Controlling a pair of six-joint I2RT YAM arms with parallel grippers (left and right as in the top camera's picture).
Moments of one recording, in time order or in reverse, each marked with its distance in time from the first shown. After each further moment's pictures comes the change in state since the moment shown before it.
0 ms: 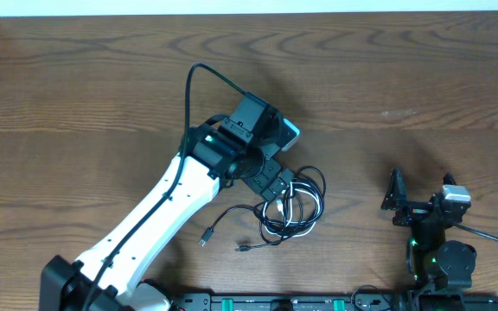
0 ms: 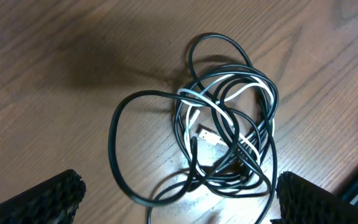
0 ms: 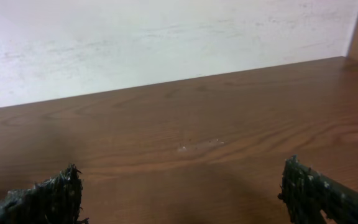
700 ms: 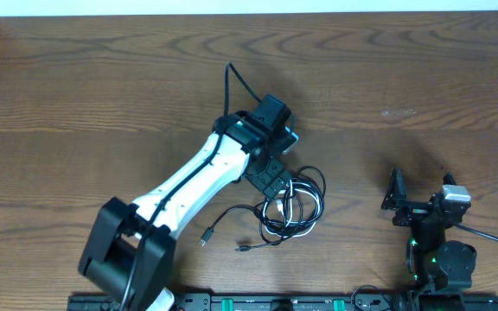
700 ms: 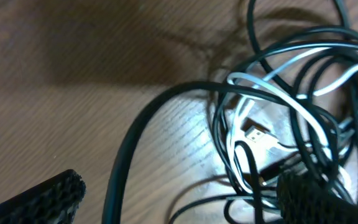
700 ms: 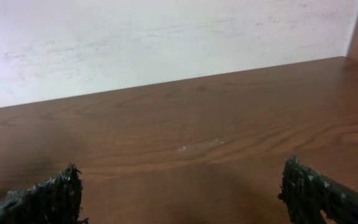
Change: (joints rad) left arm 0.000 0.246 0.000 0.028 -0.111 0.000; right arm 0.000 0.000 0.000 0.000 0.000 0.000
